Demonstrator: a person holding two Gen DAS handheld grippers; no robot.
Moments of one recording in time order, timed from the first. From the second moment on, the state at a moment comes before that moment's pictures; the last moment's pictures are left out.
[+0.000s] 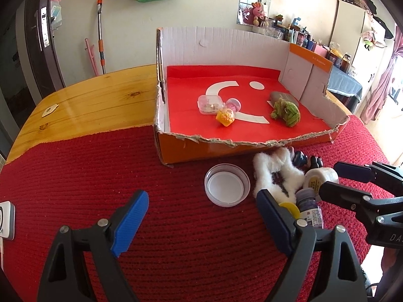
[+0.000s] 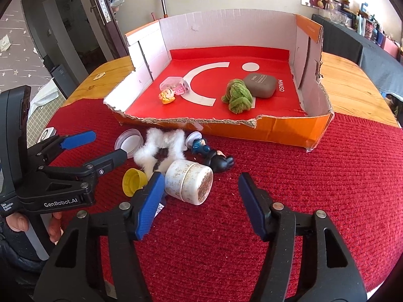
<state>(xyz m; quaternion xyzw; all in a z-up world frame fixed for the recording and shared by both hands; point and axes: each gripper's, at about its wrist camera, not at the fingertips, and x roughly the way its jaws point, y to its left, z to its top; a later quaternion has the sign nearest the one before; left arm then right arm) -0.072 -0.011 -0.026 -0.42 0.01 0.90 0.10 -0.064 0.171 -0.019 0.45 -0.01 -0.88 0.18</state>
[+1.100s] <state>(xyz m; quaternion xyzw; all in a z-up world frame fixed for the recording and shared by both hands) -0.086 0.002 -0.032 -0.43 0.01 0.90 0.11 -0.074 0.178 -0.033 0.46 -0.02 -0.87 0.19</state>
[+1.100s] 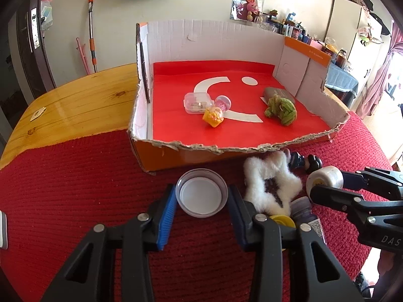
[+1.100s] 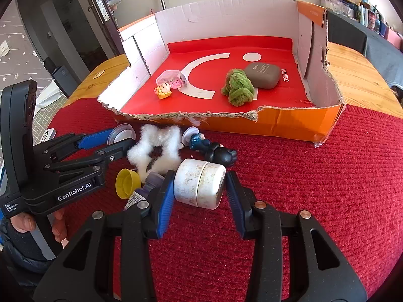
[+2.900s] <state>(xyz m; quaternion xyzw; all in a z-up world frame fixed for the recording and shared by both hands) -0.117 0.023 0.030 -0.41 0.00 0.90 0.15 -0.118 0.183 0.025 0.43 -0.02 -0.87 0.23</state>
